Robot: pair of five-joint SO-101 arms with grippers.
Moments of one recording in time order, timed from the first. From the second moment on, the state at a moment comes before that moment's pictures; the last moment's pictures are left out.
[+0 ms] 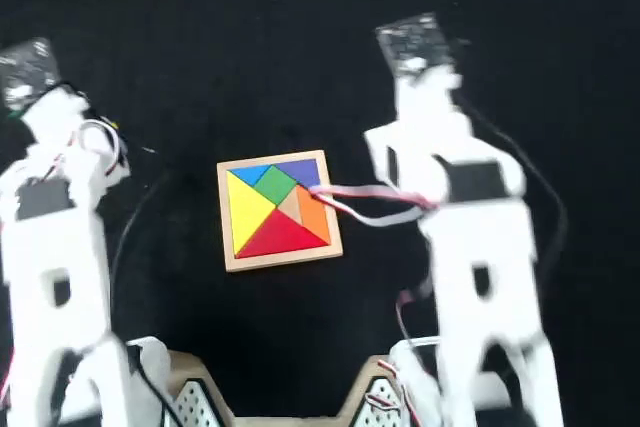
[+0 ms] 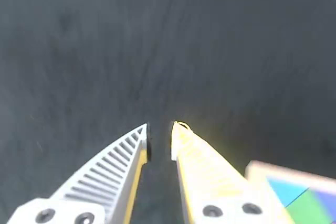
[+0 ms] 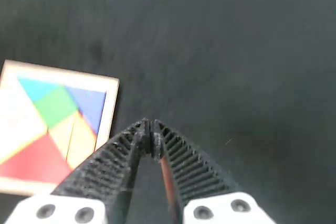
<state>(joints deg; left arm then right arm) -20.1 -38.5 38.0 49.8 5.8 -4.9 -40.7 27.5 65.6 10.6</state>
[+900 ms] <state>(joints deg) -13.7 -94.3 93.5 23.2 2.5 2.4 -101.5 88.9 31.6 10.5</state>
